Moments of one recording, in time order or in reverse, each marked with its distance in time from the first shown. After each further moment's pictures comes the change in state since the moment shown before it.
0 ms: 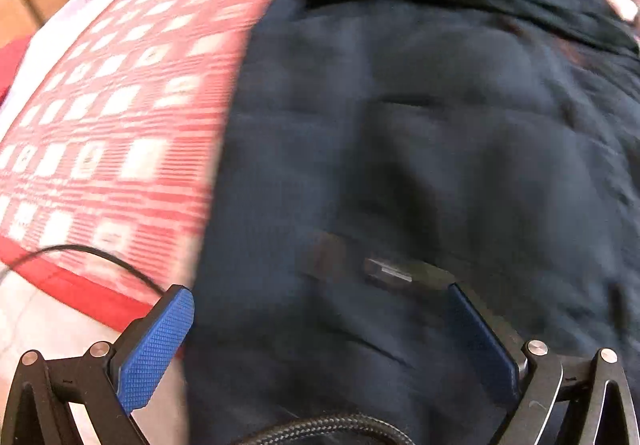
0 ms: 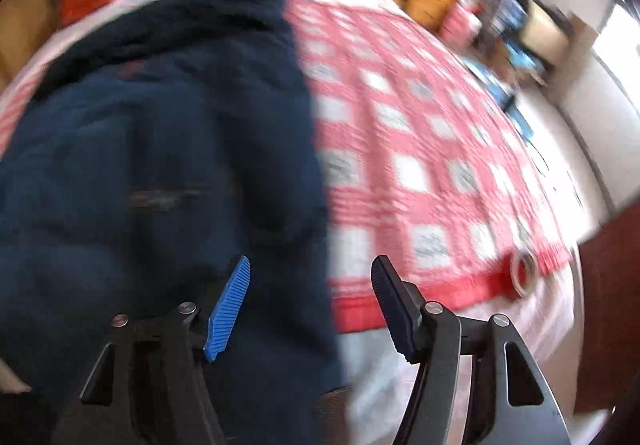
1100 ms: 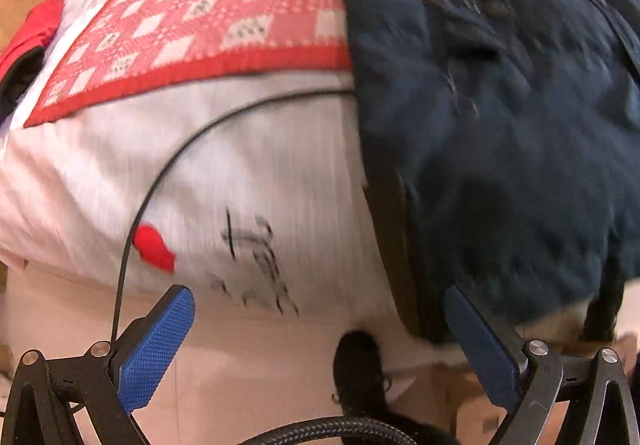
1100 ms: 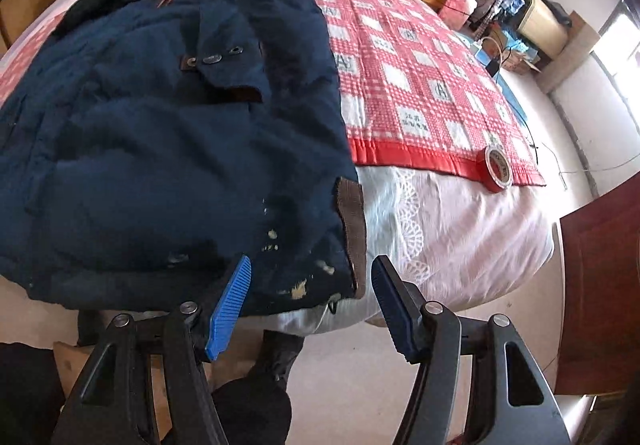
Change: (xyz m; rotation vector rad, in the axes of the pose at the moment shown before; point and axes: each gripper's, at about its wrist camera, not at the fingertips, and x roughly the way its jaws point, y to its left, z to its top) left arm -0.050 0.103 -0.155 0.066 0.128 0.104; right arm -0.052 0.006 -0.113 0.035 0.167 -0.121
